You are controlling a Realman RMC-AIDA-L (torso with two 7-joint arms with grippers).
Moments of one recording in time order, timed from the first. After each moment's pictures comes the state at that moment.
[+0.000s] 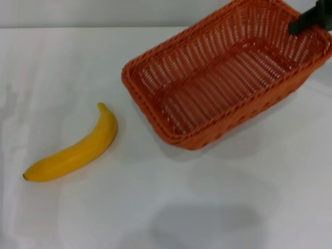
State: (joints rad) left arm -0.42 -2.08 2.83 0.11 -1.76 1.38 -0.30; right arm 0.96 1.81 -0.53 -0.73 0.67 1.58 -0.61
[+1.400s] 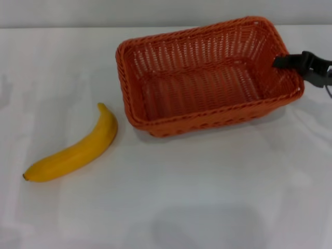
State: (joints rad) left arm -0.47 -2.08 2.83 0.03 -1.79 1.41 -0.31; right arm 0.40 2.02 -1.13 -0.91 1.47 1.00 -0.66
